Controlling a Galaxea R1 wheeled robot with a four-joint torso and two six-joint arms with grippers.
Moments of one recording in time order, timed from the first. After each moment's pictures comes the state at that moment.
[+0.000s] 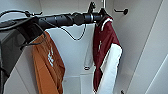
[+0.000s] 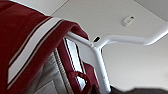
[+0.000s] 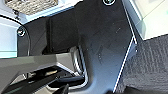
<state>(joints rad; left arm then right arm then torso) -0.42 2.86 -1.70 -0.18 0.12 -1.02 -1.57 3.07 -2.76 0.09 0.09 -0.03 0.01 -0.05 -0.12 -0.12</state>
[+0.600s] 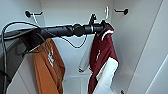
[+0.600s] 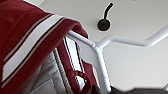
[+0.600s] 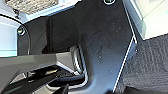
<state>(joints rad) -0.30 2.80 -1.53 -0.08 0.06 -1.01 -1.57 3.07 -2.76 0.09 0.09 -0.03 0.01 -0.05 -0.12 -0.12</state>
